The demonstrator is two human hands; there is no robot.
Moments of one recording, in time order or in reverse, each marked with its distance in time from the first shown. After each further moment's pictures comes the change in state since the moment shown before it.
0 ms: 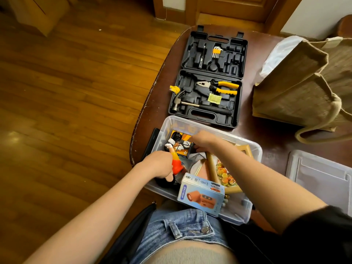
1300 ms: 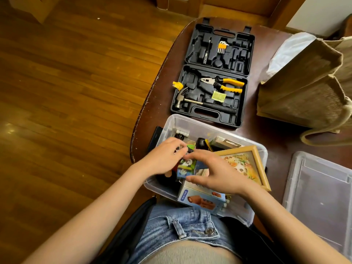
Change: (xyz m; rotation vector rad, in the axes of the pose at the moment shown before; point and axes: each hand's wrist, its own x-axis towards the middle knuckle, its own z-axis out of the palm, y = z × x) left_hand 0.003 -0.011 0.000 -0.510 0.343 0.266; right_hand -0.094 0.043 0.005 -0.381 -0.061 -0.643
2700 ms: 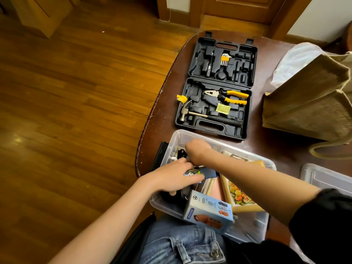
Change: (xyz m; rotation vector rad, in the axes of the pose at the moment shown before) left_hand 0.005 0.010 -0.015 0.082 -0.310 -0.056; right_hand 0.139 0.007 -0.006 -0.746 -0.171 0.208
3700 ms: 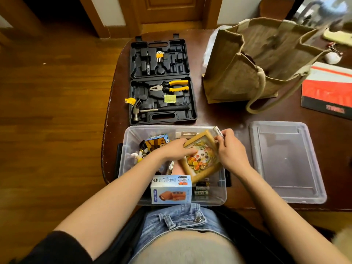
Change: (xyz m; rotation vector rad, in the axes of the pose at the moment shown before) left_hand 0.083 0.087 0.044 0.000 -0.035 0.129; right_hand -0.182 0.080 0.093 0.926 0.735 0.696
